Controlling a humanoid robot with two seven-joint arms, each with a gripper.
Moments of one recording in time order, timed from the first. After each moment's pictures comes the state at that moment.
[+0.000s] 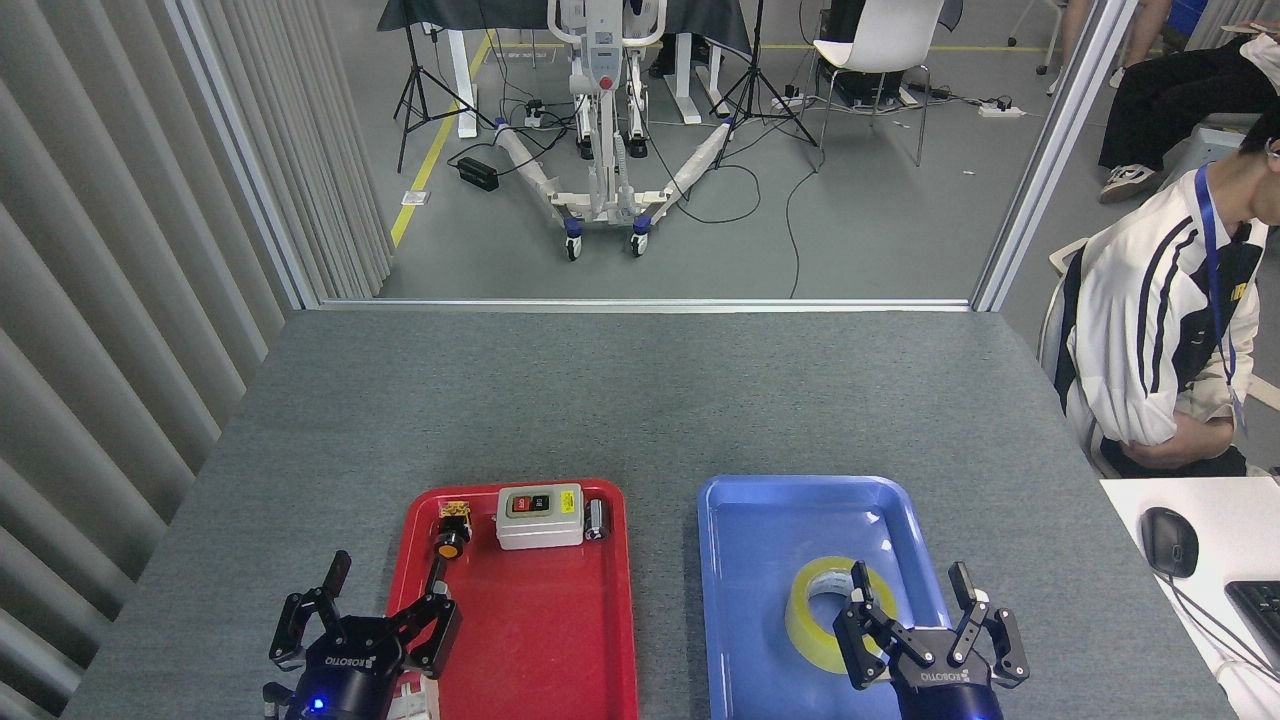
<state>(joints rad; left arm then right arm) 0.09 0.07 -0.02 -1.62 -1.41 -0.04 0.14 0.16 0.03 -0.02 -1.64 1.46 -0.05 -0.15</state>
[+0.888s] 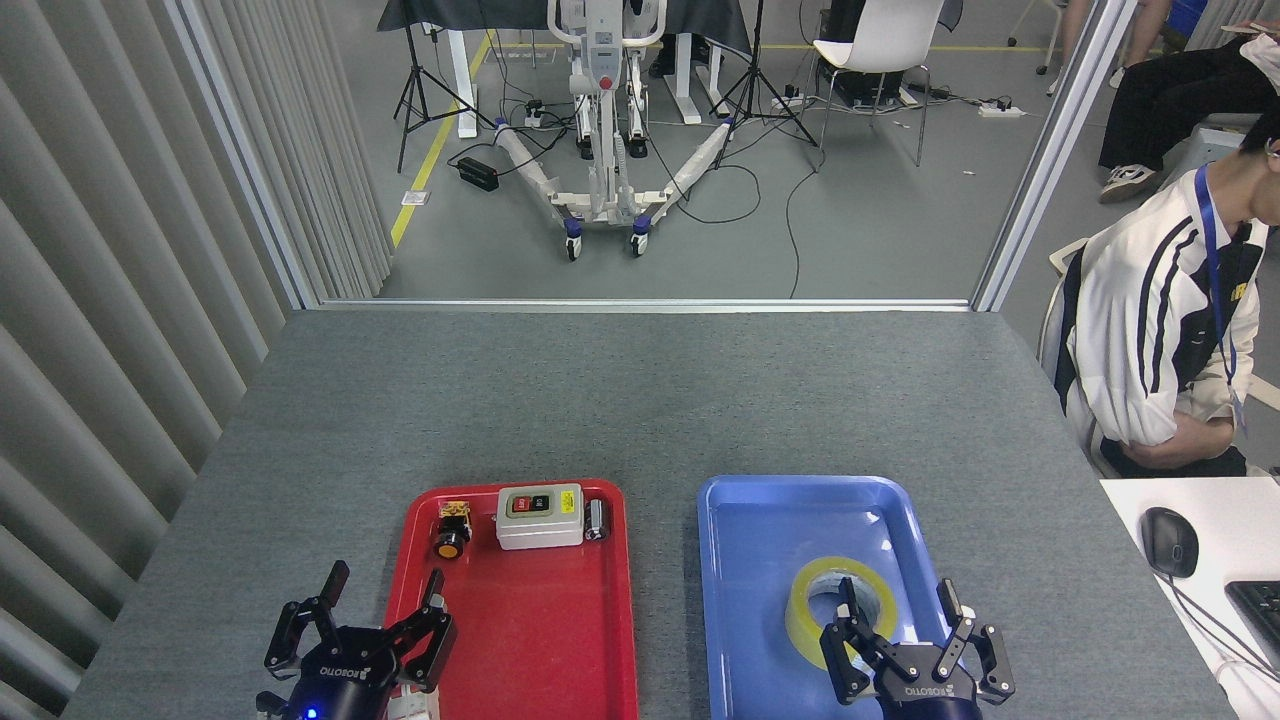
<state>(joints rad) 0.11 0.09 -0.02 -1.62 -1.42 -0.07 0.13 0.18 0.05 0.02 -1.64 1.49 0.00 -0.14</state>
